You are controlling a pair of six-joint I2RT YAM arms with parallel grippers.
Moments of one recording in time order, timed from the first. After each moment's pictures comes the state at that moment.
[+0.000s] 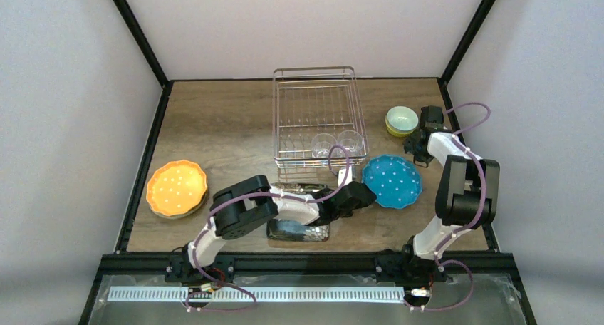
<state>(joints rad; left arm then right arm) -1.22 2.14 1.22 0.35 -0.31 -1.20 -0.16 1.67 1.02 -0.44 0.11 0.61</state>
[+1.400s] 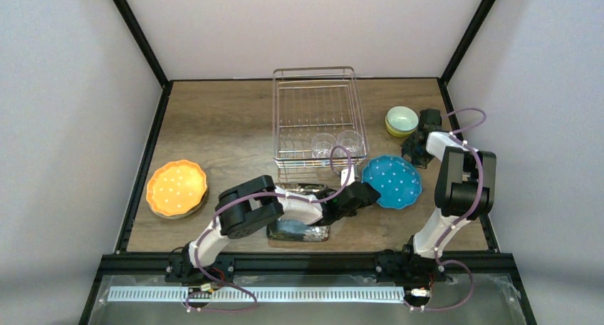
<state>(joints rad) -1.22 2.19 1.25 0.40 -0.31 -1.23 -0.17 1.76 1.03 -0.41 0.05 0.64</state>
